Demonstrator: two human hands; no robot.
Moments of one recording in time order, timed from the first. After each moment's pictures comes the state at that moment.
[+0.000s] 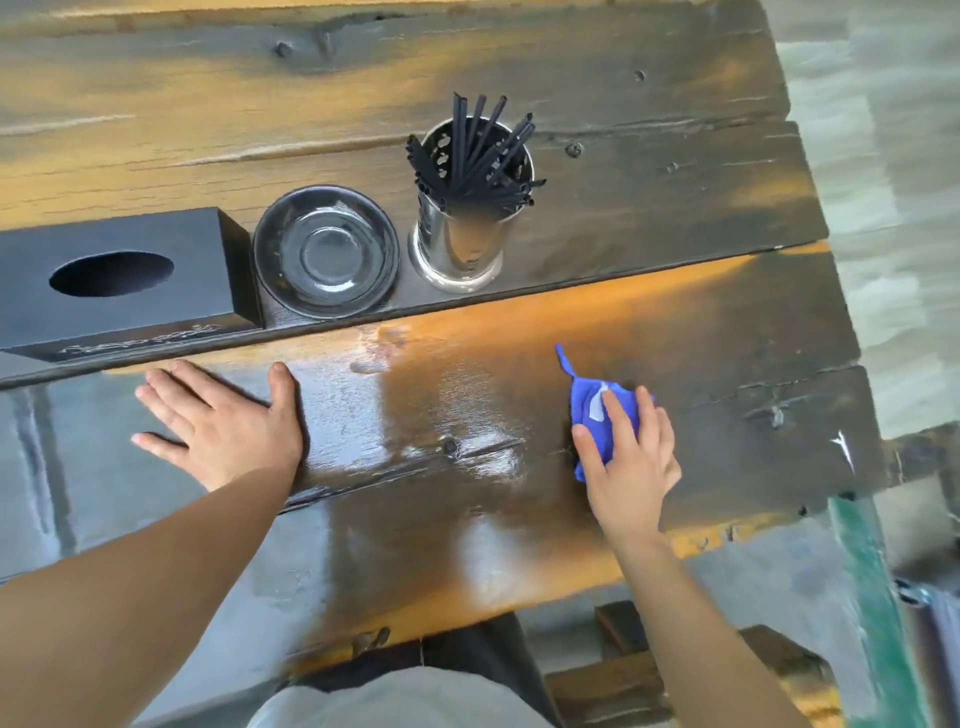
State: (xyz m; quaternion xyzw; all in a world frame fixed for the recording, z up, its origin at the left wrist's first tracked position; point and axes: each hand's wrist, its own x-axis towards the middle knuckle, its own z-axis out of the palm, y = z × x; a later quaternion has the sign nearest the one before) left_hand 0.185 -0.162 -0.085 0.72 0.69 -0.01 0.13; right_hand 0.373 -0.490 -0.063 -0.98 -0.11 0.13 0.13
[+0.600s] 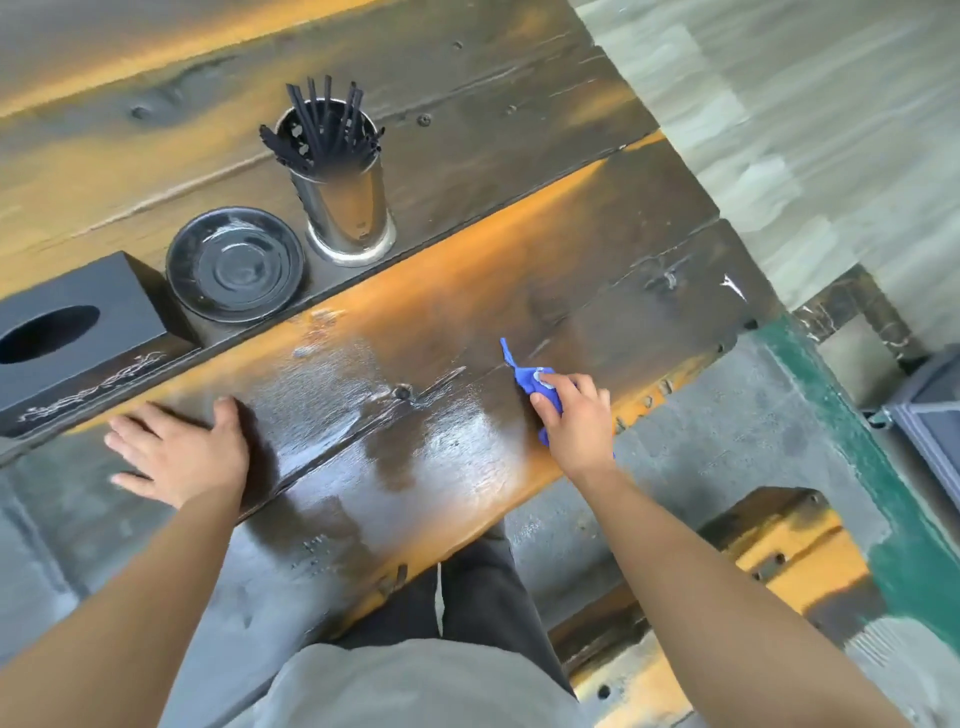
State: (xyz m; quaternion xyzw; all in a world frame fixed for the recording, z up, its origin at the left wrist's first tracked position) left_hand 0.151 -0.152 -0.074 0.76 0.62 0.01 0.22; right_hand 0.301 -0.539 -0.065 -0.96 -0.04 0.15 0.21
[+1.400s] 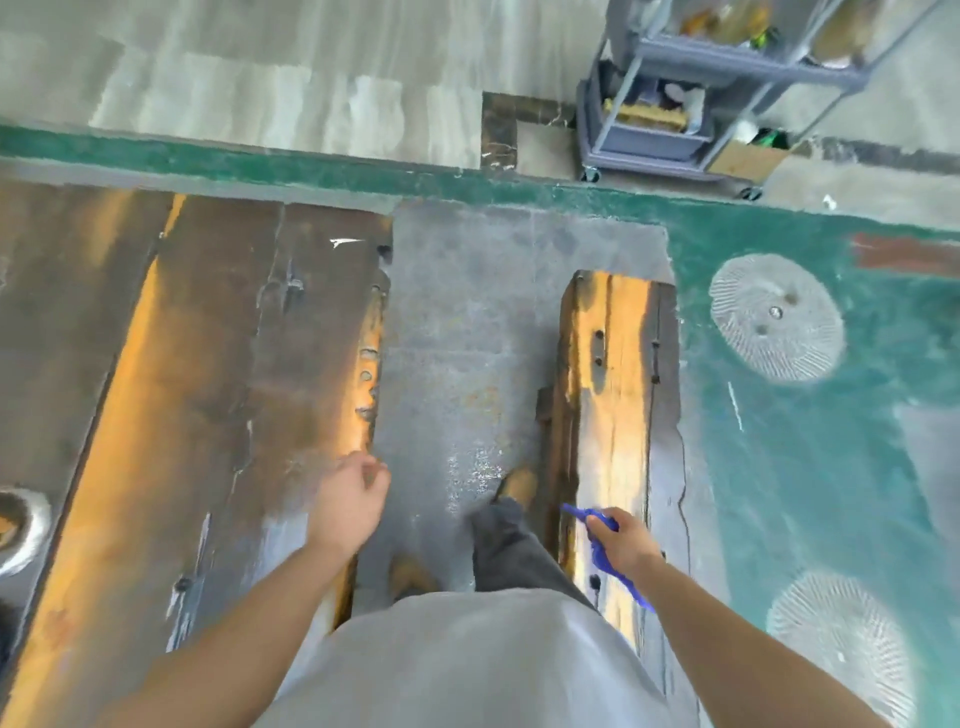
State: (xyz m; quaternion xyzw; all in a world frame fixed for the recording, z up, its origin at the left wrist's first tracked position) left_hand 0.236 -0.489 -0.012 0.91 -0.08 -0.29 0.28; right_hand -0.031 -0.764 -0.026 -0.66 0.58 0.22 0.42
